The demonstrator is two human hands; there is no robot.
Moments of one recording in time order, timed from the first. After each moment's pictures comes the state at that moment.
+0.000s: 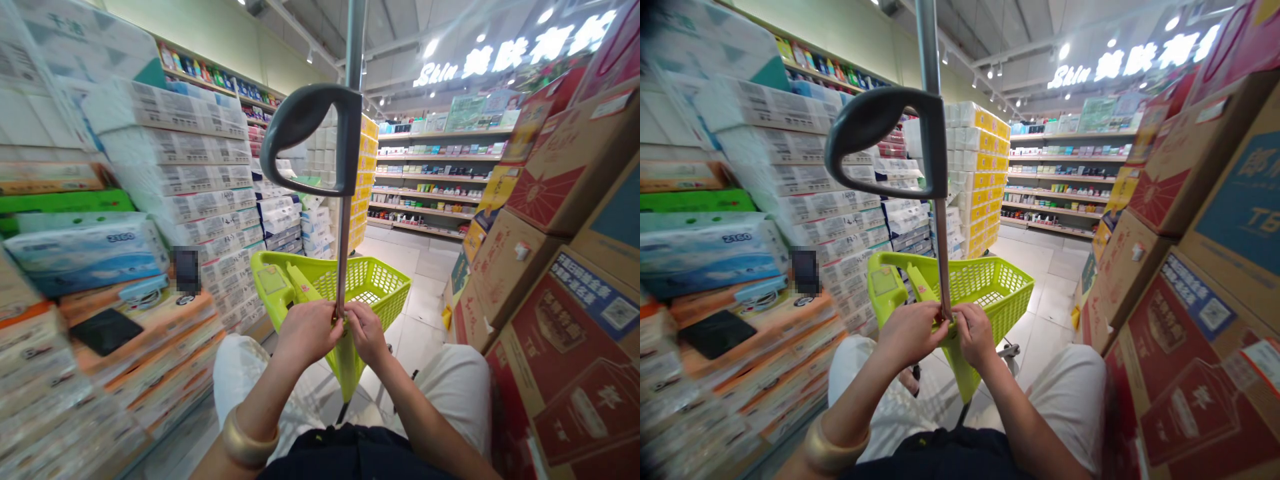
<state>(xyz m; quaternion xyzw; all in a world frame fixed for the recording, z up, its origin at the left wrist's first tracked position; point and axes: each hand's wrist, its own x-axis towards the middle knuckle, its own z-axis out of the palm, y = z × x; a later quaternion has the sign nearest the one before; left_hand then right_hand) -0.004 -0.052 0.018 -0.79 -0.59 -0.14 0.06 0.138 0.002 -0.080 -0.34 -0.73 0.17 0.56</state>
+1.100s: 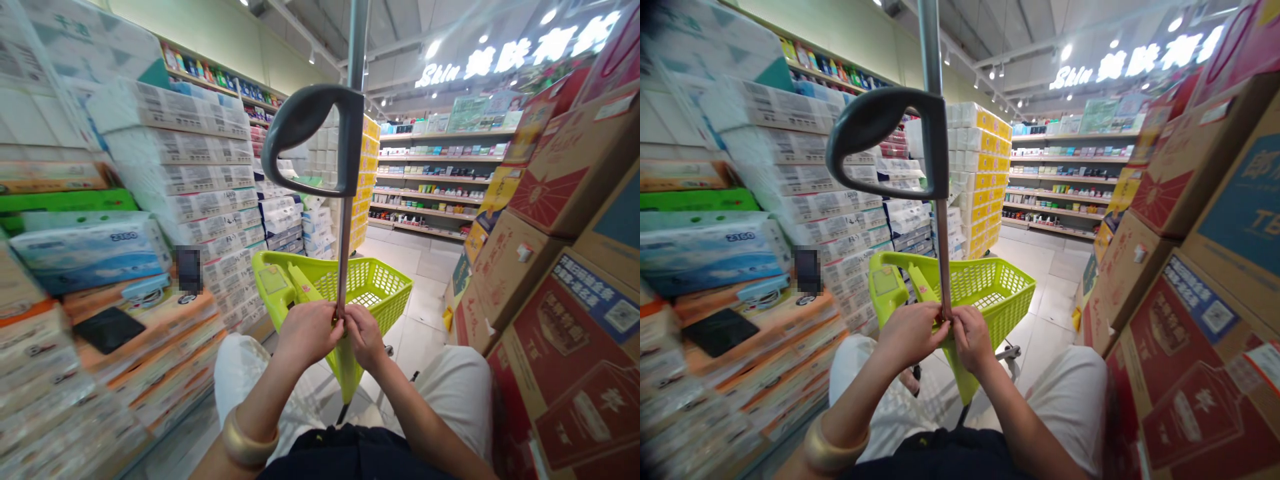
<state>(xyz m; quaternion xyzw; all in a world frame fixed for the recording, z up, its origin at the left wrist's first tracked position) -0.003 -0.056 0.022 -0.79 -0.60 -0.13 0.04 0.132 -0.009 -0.075 -0.32 -0.75 0.18 0.56</state>
